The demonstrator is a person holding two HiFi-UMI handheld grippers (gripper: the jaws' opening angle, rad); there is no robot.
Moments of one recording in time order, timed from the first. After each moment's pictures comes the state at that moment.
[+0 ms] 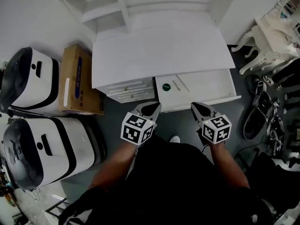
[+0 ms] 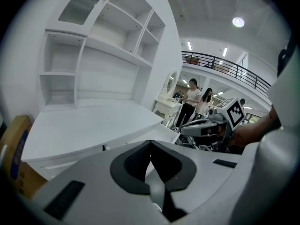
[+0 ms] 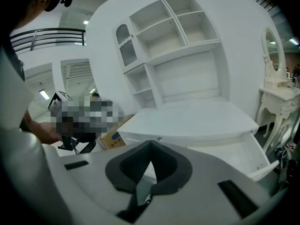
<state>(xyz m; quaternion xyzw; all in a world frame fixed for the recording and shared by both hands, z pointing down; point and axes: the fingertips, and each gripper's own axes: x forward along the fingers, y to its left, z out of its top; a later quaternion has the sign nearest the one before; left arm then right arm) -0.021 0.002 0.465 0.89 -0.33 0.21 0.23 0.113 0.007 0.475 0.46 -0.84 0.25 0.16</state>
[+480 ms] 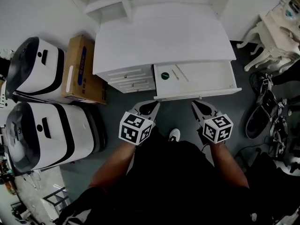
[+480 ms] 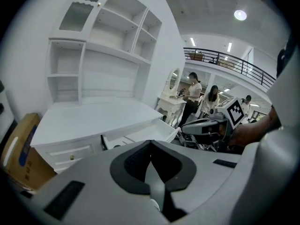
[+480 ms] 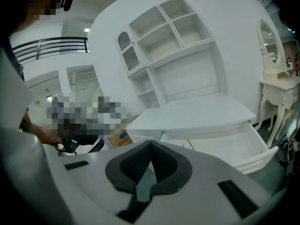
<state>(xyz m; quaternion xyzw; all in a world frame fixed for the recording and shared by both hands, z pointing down) 0.004 0.067 0.467 0.87 -0.36 0.23 0.23 0.146 0.064 0.481 0.43 -0.85 0.27 0.13</state>
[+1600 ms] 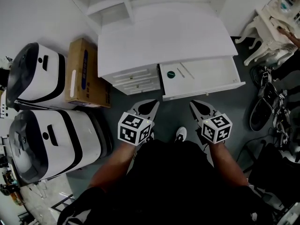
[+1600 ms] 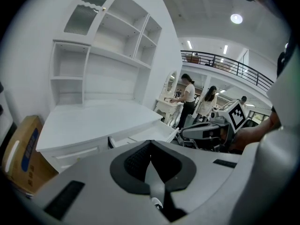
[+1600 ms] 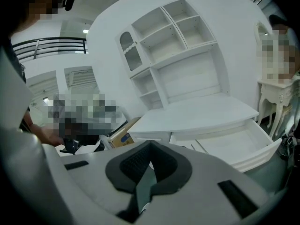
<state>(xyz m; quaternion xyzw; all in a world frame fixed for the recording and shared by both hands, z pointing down) -0.055 0.069 0.452 0.89 -0.34 0.22 0.22 0.079 0.078 0.469 0.45 -0.84 0.27 0.12</state>
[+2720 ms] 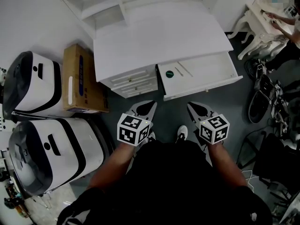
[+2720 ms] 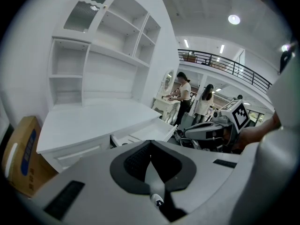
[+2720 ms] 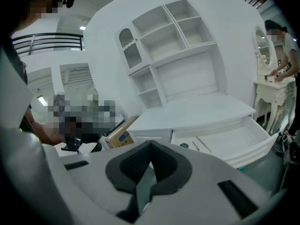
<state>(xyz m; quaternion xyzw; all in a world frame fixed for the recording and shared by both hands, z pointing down) -0.081 0.069 0.459 0.89 -0.32 0.23 0.22 0.050 0.093 0.473 0.47 -0.83 0.27 0.13</state>
